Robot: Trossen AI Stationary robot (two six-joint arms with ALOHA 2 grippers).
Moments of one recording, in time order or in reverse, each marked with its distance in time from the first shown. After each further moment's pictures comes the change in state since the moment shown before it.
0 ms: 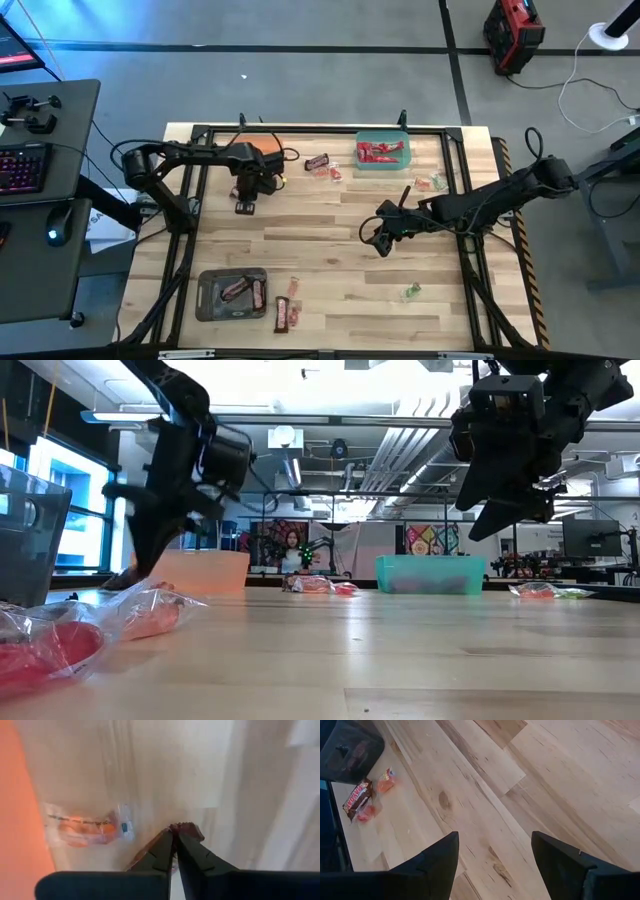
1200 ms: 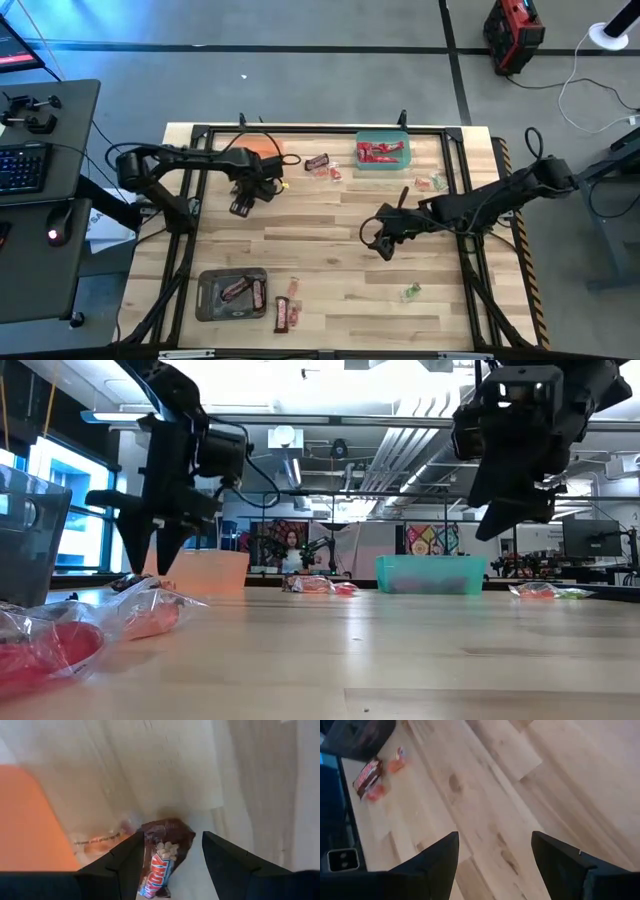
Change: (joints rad) left arm -0.045 -0.037 -0.059 0.101 -0.065 0.250; right arm 0.000 -0.001 -0.001 0.001 -0.075 -0.053
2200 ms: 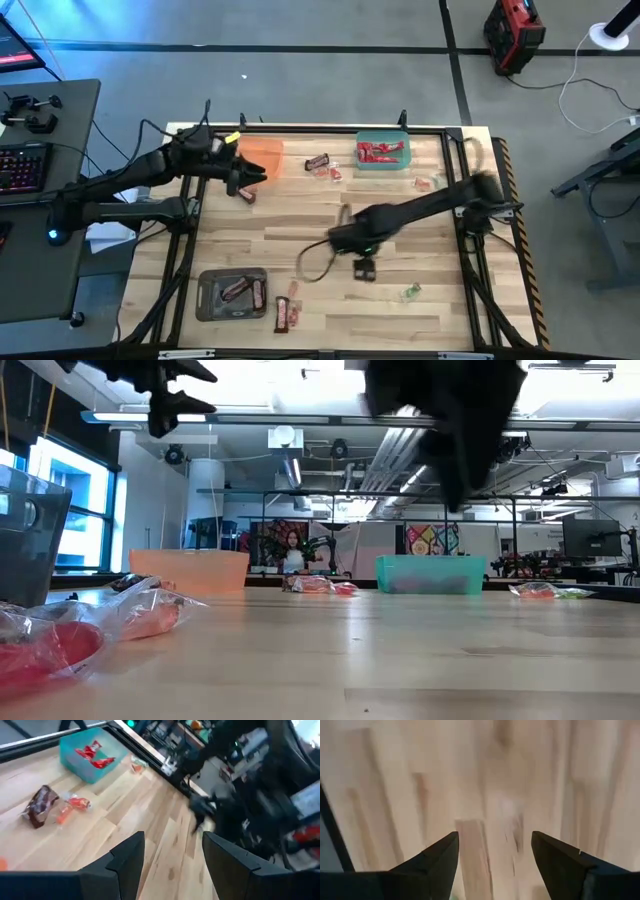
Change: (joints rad) left arm 0.014 -0.810 -0.143 0.591 0.377 -1.205; right arm 0.028 0.596 0.856 -0.834 -0.171 -0.515
